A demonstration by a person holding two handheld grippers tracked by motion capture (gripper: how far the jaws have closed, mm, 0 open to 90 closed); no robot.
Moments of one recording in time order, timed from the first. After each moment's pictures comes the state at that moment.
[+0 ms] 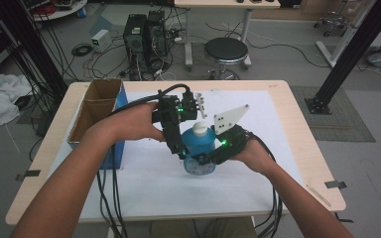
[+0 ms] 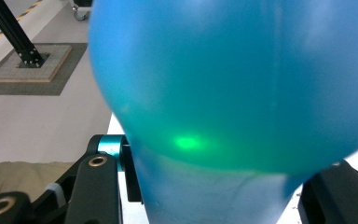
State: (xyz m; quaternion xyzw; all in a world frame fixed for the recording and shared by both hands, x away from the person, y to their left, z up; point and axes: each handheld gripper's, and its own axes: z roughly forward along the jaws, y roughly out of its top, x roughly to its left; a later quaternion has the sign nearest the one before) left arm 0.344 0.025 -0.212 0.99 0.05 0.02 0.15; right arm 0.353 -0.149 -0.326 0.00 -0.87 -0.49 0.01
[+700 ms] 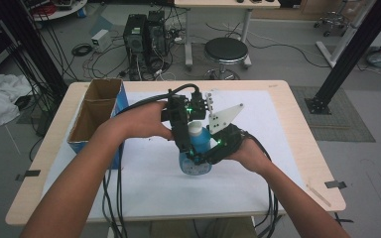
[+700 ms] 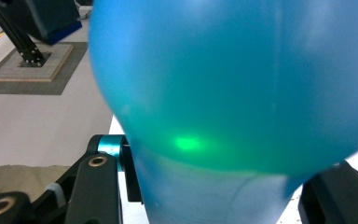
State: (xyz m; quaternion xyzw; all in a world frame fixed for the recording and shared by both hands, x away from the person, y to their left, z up) left arm 0.350 0.009 -0.217 0.99 0.05 0.01 0.14; right arm 0.353 -0.138 -0.323 0.00 -0.87 -0.49 0.01
